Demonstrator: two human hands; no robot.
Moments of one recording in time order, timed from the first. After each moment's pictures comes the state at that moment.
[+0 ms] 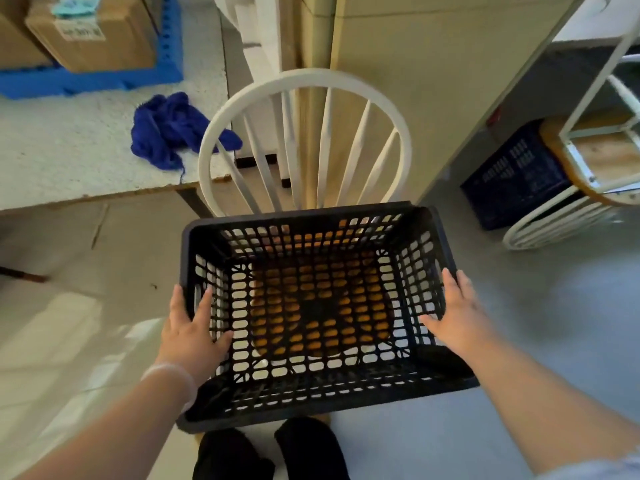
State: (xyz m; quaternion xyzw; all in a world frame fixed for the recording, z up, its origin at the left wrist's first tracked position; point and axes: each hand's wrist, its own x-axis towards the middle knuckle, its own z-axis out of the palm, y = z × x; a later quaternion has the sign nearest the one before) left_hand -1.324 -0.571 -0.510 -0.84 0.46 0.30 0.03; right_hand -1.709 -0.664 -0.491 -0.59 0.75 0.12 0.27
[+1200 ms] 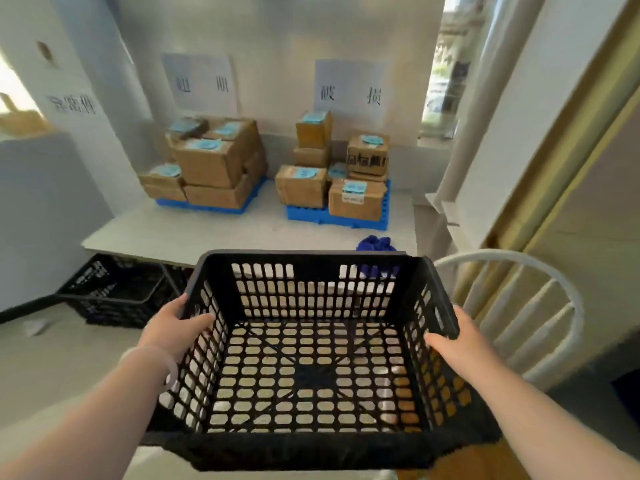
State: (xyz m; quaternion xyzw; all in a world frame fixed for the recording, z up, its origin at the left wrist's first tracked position) left_hand -1.025 -0.417 -0.297 -0.86 0.15 0.25 -0.41; right_hand -1.376 -0.622 -0.320 -0.66 0.64 -0.12 0.37
